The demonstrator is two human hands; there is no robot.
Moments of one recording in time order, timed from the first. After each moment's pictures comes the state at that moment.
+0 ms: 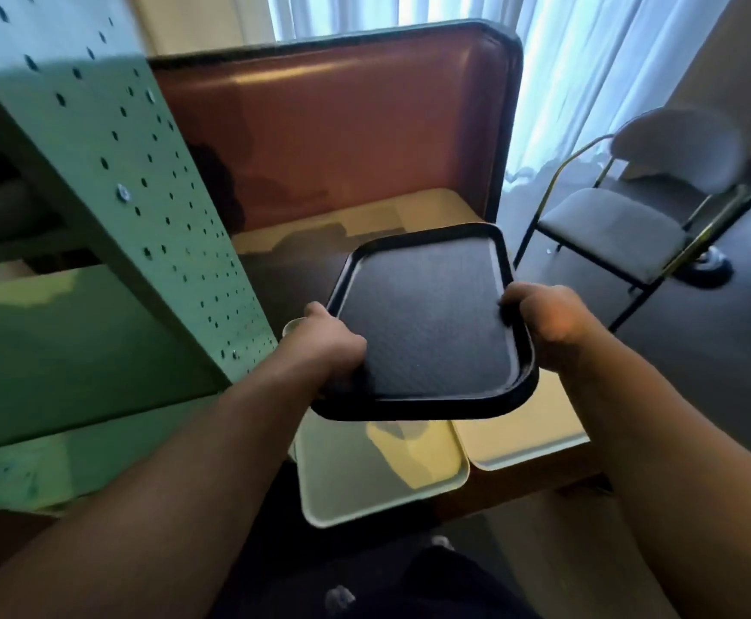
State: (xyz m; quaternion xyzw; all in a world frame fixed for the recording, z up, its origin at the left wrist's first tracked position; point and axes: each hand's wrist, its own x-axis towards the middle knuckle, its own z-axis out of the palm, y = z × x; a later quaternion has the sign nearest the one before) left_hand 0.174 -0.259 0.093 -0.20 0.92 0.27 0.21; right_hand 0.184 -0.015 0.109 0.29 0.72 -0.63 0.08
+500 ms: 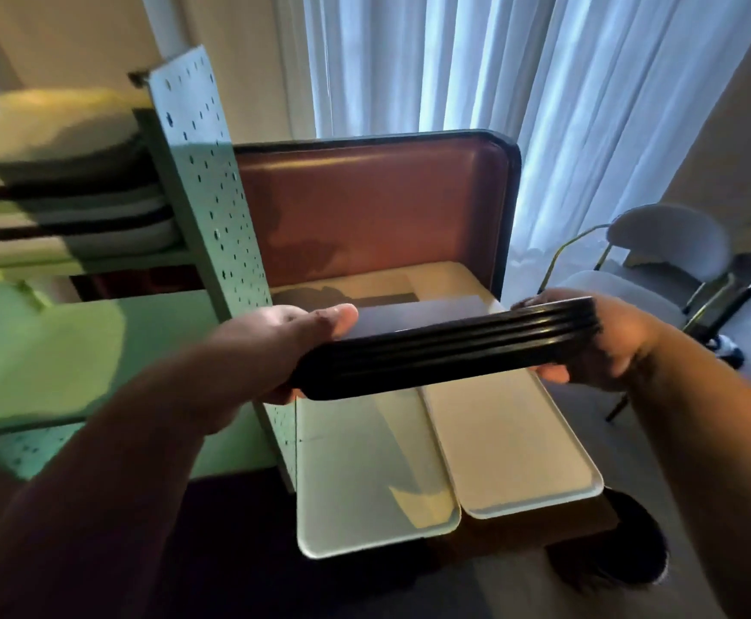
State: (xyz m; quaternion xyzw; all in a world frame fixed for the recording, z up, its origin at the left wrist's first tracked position) left_hand 0.289 -0.305 0.227 -0.02 0.84 0.52 0.16; right_hand 0.221 0.027 0.196 0.08 0.67 -0.70 0.25
